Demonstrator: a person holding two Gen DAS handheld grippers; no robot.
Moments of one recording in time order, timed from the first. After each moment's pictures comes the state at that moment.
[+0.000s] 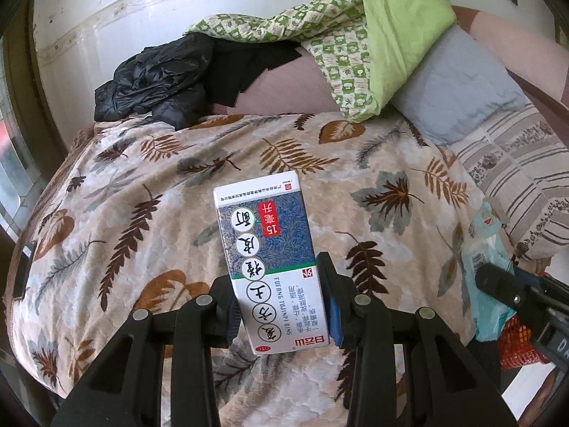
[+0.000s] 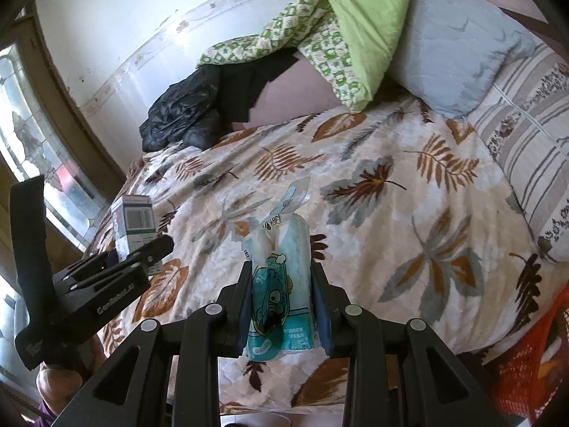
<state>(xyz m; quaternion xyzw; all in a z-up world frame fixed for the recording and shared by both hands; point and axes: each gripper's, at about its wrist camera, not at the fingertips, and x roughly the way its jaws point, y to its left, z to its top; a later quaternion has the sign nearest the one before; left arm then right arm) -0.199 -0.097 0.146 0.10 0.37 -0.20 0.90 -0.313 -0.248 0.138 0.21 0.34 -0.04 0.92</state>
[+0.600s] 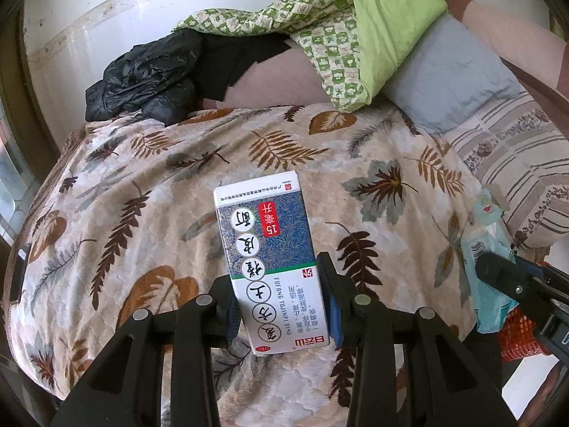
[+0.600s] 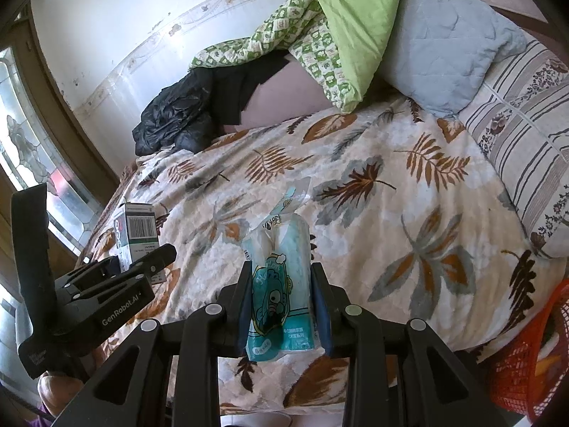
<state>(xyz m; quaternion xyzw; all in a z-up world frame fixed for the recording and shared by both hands) -0.201 -0.106 0.137 0.11 0.38 -0.21 0.89 -0.314 -0.248 0.135 0.21 0.34 -0.05 0.92</state>
